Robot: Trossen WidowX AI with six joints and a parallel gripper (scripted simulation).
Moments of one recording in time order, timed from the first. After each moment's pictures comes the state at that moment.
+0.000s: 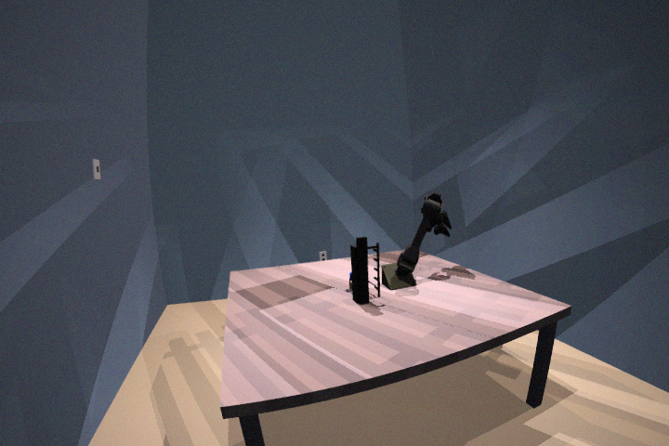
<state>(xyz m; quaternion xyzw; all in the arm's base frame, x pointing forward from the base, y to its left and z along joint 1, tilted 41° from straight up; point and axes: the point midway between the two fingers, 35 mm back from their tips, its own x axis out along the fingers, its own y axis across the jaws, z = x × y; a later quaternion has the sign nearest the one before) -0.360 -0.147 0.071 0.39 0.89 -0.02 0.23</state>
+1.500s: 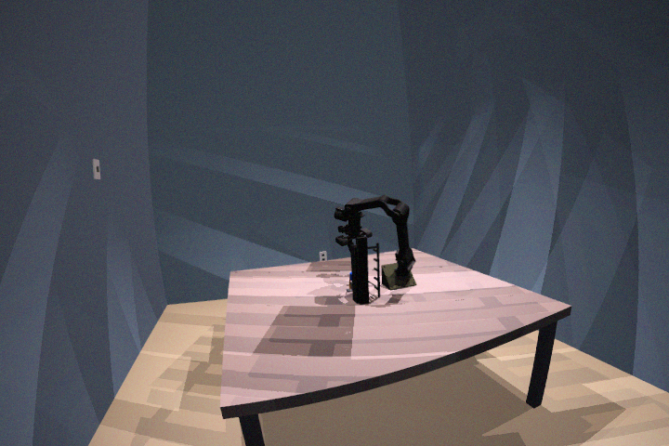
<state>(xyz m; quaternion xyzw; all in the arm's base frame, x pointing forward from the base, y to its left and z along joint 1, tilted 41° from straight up) 0.181 -0.213 0.027 0.56 0.61 -0.32 0.45</state>
